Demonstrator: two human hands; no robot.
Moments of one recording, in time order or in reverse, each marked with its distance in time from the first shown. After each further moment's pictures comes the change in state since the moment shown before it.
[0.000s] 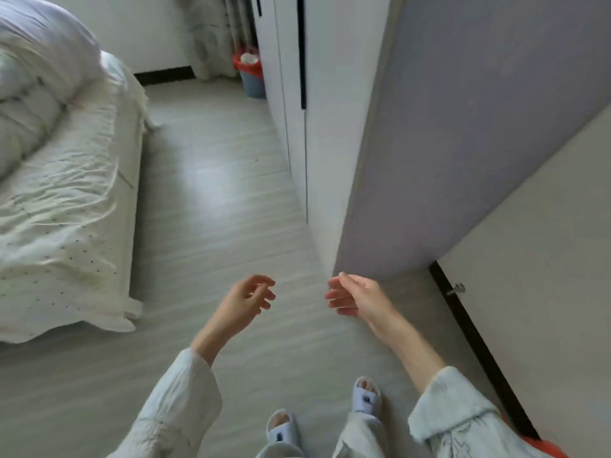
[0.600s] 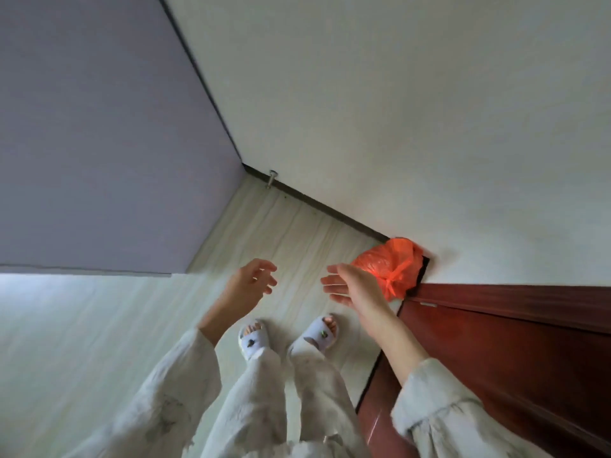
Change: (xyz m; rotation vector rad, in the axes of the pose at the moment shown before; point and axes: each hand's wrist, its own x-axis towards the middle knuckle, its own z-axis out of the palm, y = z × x) left_hand 0.037 0.051 0.474 0.522 -0.750 0.111; right_hand -0.108 0.236 -0.357 0.746 0.720 0.297
